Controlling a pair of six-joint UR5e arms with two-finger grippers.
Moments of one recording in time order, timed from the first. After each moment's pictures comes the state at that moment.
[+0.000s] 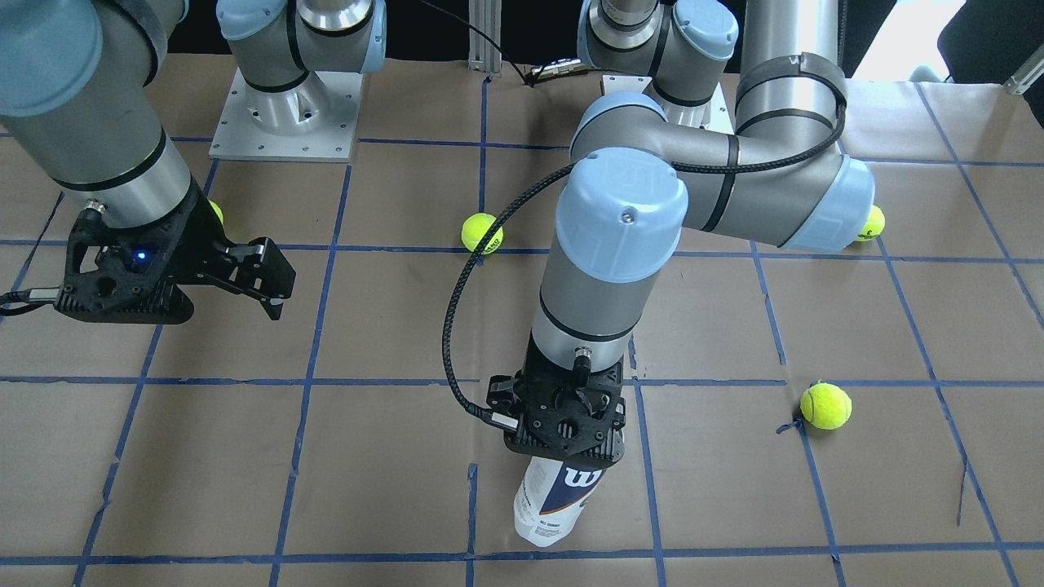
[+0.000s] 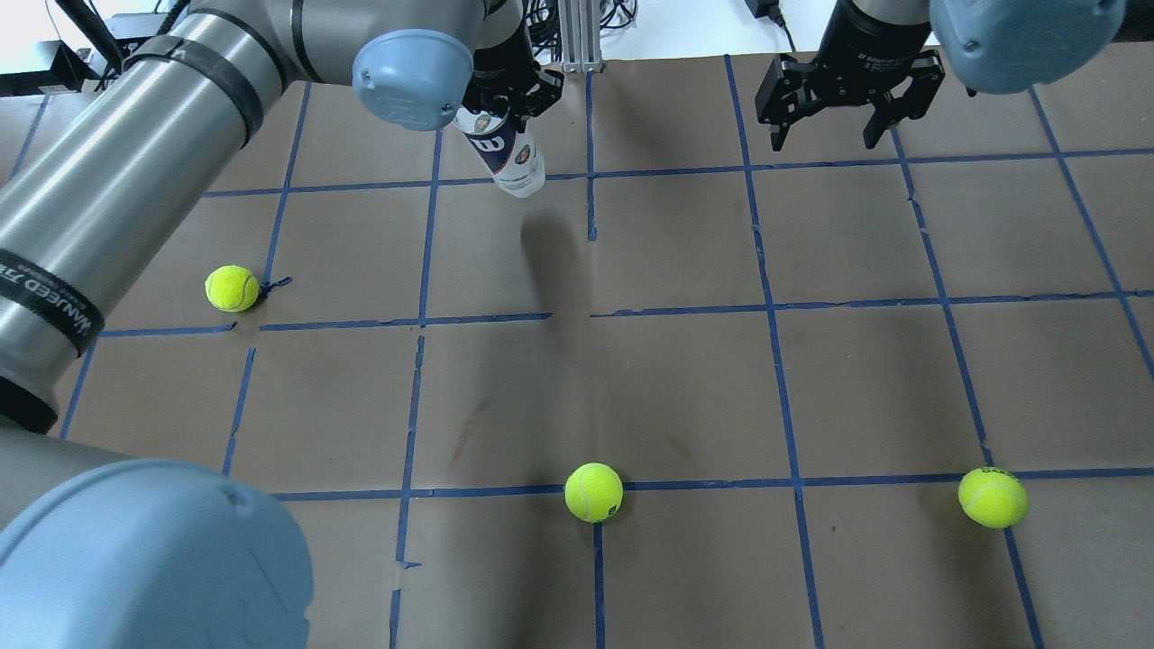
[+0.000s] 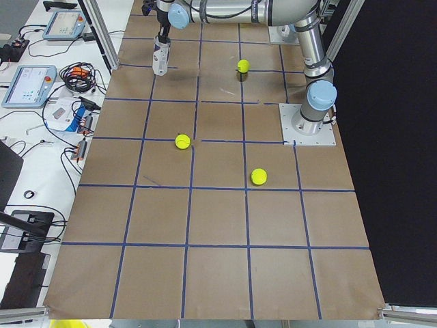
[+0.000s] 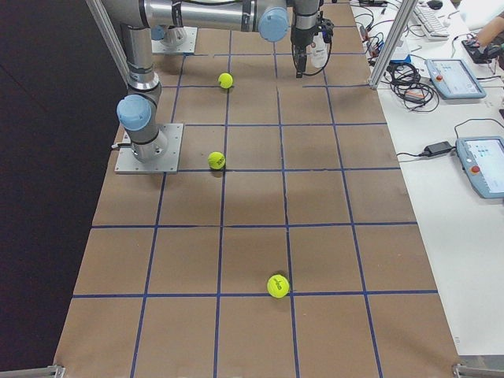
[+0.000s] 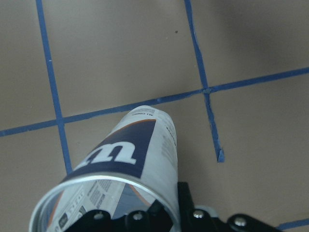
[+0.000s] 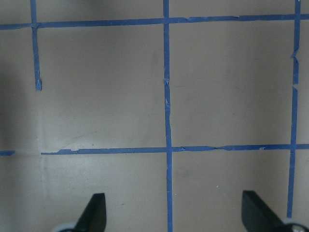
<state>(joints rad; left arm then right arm) -1.81 -2.11 -1.22 -1.22 1.62 -0.04 1.56 -1.36 1.44 -1.70 -1.55 0.01</state>
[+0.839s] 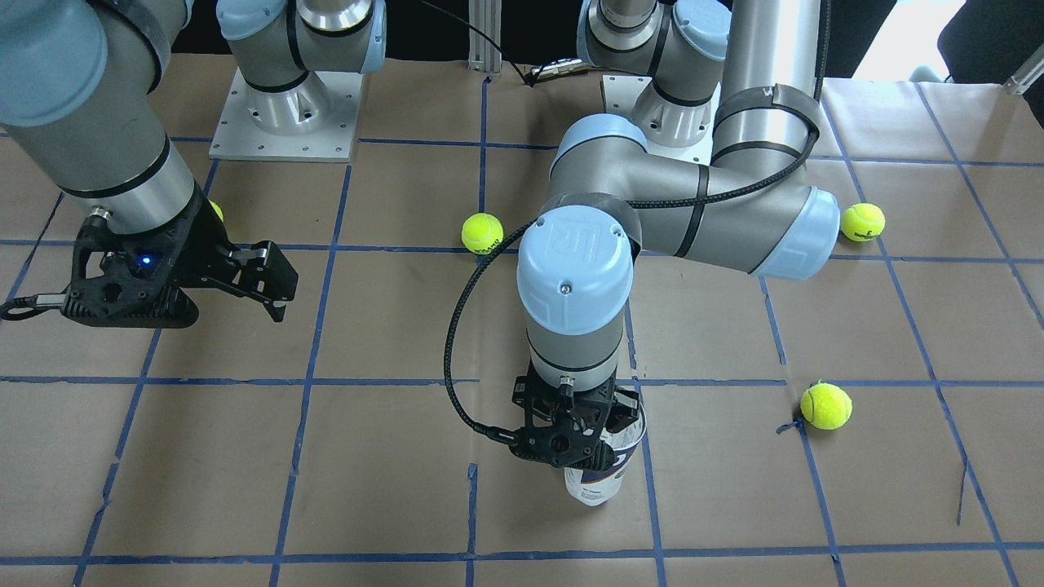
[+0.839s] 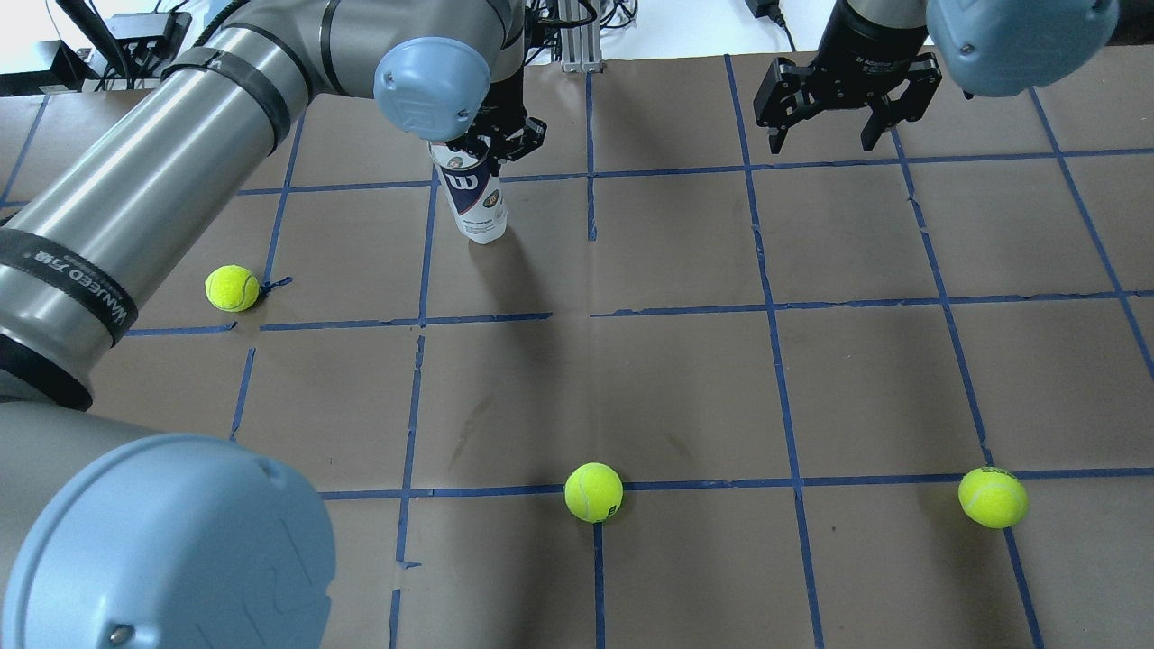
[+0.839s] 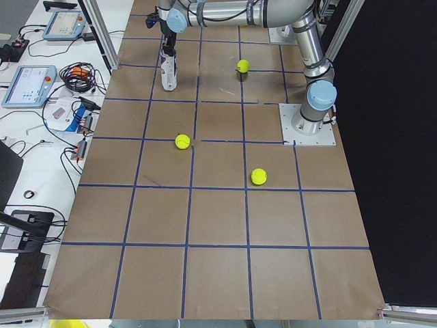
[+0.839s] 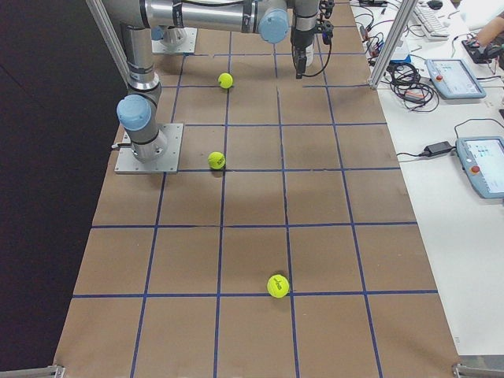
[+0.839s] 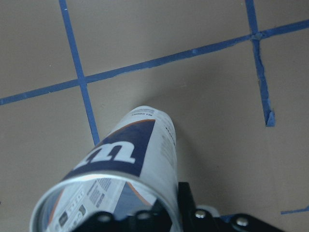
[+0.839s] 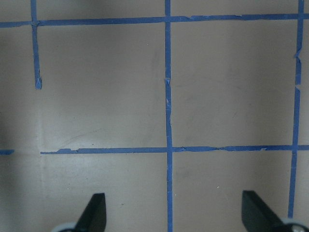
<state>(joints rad) -1.81 -2.15 -1.22 -1.32 1.73 -0.03 1.56 -1.36 1.44 -1.70 -1.55 0.00</state>
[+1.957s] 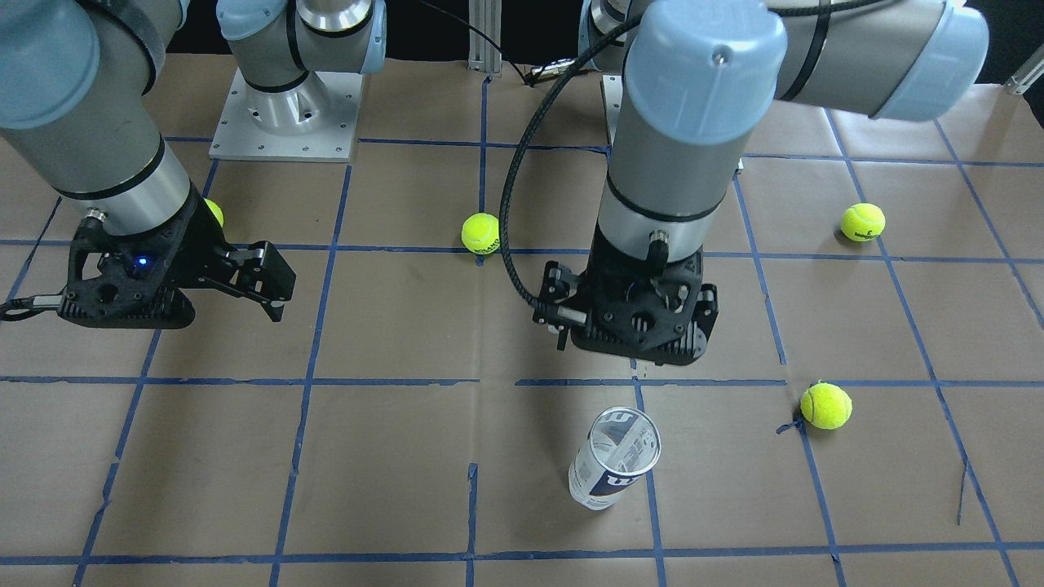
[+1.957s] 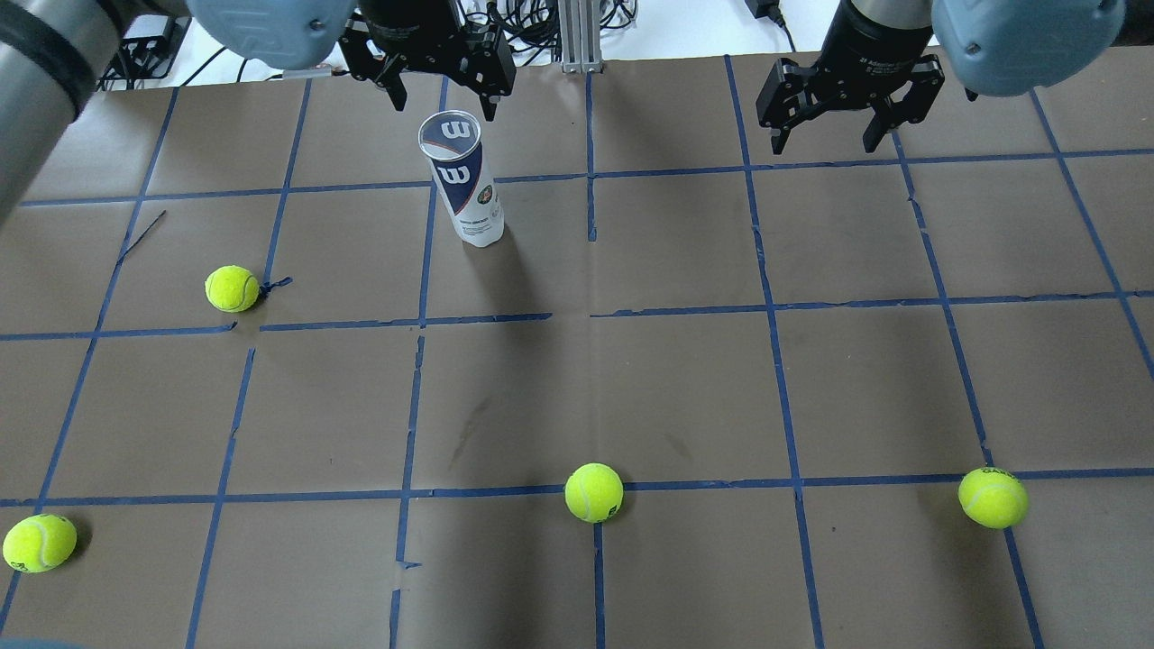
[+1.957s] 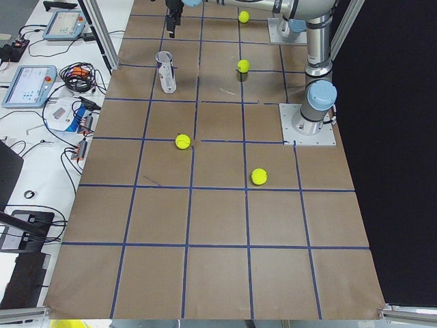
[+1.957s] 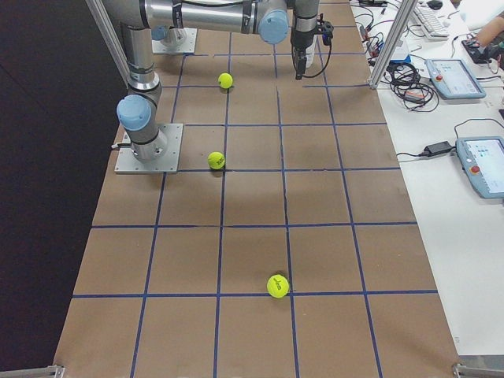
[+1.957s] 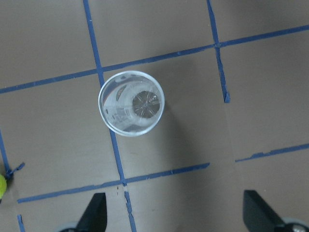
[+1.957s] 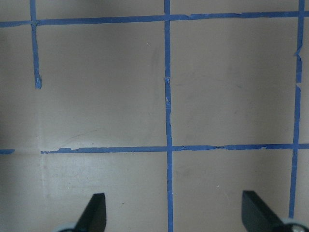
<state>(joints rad) -1.75 -1.87 -1.25 -1.49 1.60 0.00 1.56 -1.36 1.44 -1.70 -1.54 0.00</state>
